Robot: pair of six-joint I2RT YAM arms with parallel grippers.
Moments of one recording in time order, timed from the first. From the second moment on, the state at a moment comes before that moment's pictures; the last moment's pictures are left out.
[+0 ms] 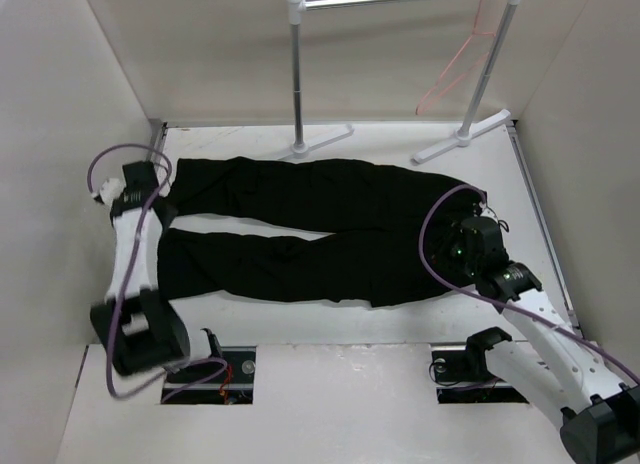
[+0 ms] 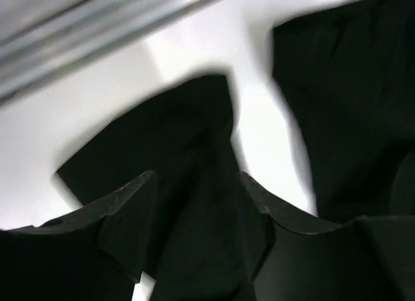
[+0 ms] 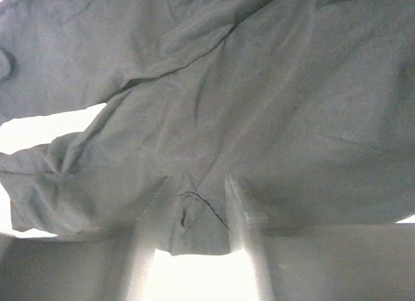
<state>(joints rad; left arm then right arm) 0.29 1.46 1.19 -0.78 -0.38 -0.78 0.33 0.77 0.58 -0.47 0.04 0.82</state>
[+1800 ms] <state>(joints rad) 0.43 0.97 0.65 -0.81 -0.33 -1.02 -0.17 0.91 0.56 -0.71 0.17 0.94</state>
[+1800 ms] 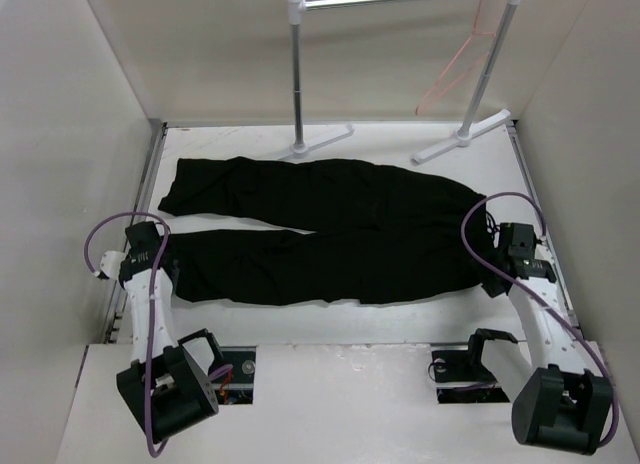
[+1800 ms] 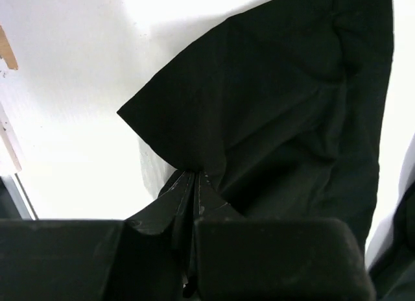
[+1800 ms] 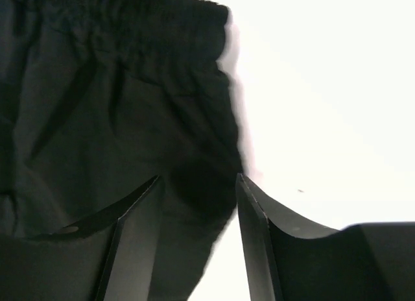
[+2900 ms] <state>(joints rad) 0.44 0.96 0.90 -0.95 -0.54 -0.89 -0.15 0.81 0.72 -0.82 0.21 0.87</state>
